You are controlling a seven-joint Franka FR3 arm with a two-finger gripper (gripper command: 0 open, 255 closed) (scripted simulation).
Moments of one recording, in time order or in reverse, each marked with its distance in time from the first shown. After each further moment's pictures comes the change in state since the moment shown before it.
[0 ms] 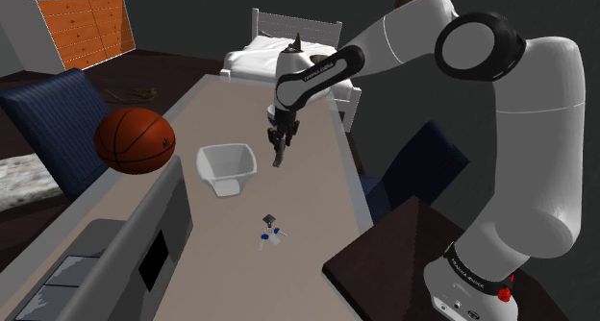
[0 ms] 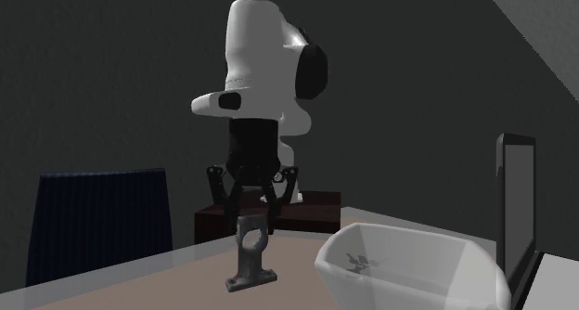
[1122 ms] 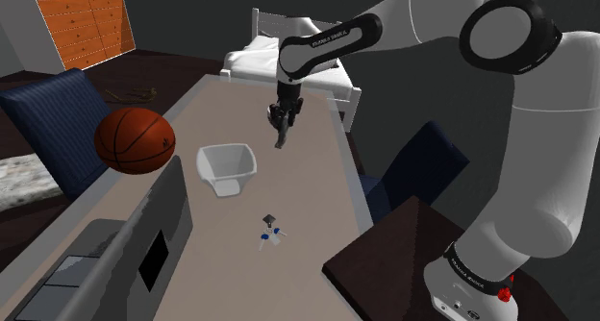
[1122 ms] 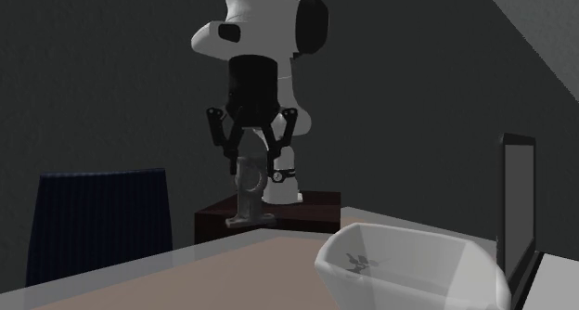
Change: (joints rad) arm -0.007 -0.119 0.009 0.059 0.019 -0.177 -0.014
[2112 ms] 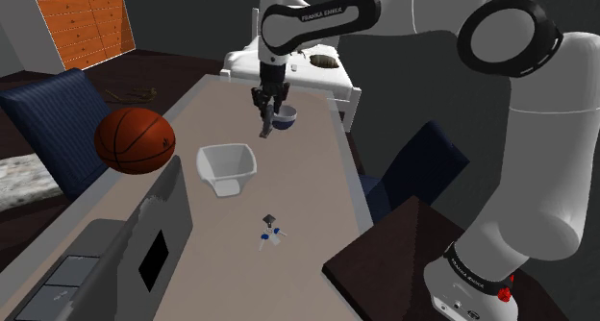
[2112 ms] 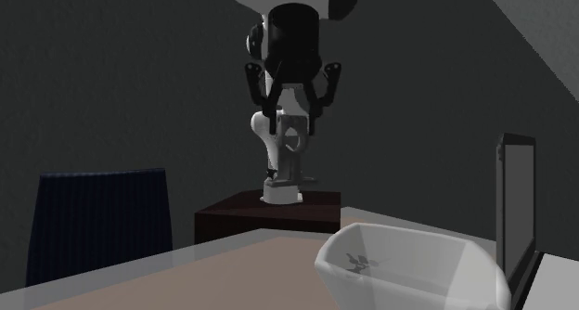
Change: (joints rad) arm 0.074 0.019 0.030 0.187 -0.010 -0.171 0.093
